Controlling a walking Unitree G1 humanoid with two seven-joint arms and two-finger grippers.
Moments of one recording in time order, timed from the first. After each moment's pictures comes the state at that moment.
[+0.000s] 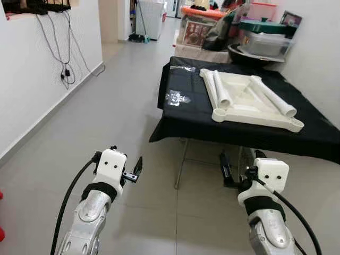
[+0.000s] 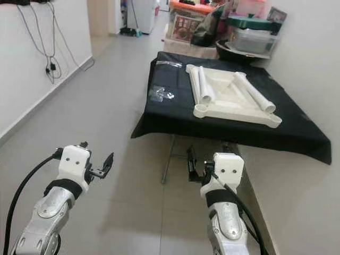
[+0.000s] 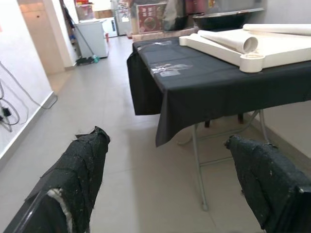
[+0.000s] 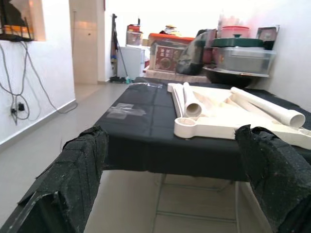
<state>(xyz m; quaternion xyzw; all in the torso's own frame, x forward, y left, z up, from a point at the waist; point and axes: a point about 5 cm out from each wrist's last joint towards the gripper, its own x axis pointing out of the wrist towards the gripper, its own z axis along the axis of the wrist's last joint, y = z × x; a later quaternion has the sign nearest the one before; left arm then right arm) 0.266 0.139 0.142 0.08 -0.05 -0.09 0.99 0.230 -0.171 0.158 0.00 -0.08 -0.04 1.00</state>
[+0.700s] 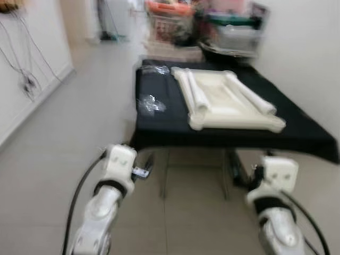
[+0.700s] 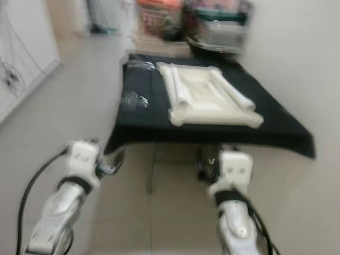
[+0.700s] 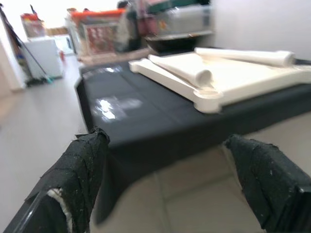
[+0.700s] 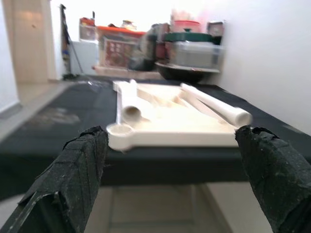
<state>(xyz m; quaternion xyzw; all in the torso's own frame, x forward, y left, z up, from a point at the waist) 0.268 0.125 0.154 0.06 -0.08 -0.11 0.99 0.232 -0.176 0.158 -0.01 -0.08 -0.04 1.00</state>
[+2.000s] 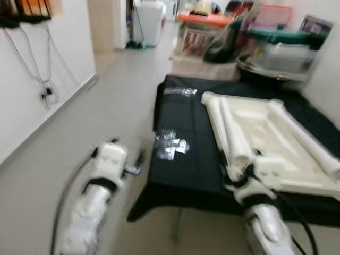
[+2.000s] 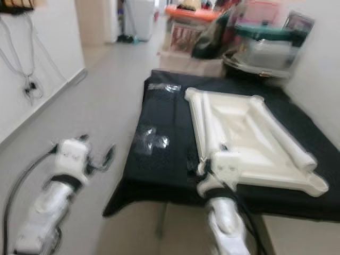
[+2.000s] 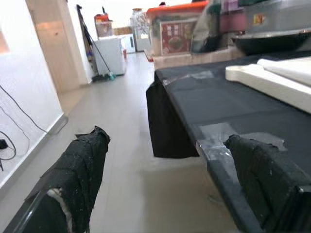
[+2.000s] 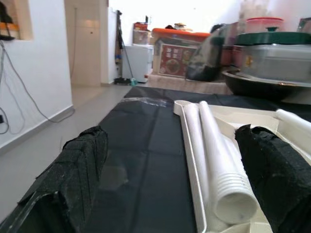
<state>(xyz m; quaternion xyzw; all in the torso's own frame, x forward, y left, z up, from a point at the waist) 0.269 0.145 0.157 0.08 -0.09 -0.07 0.99 0.238 -0.161 0.159 0.00 -0.08 -0.02 1.00</state>
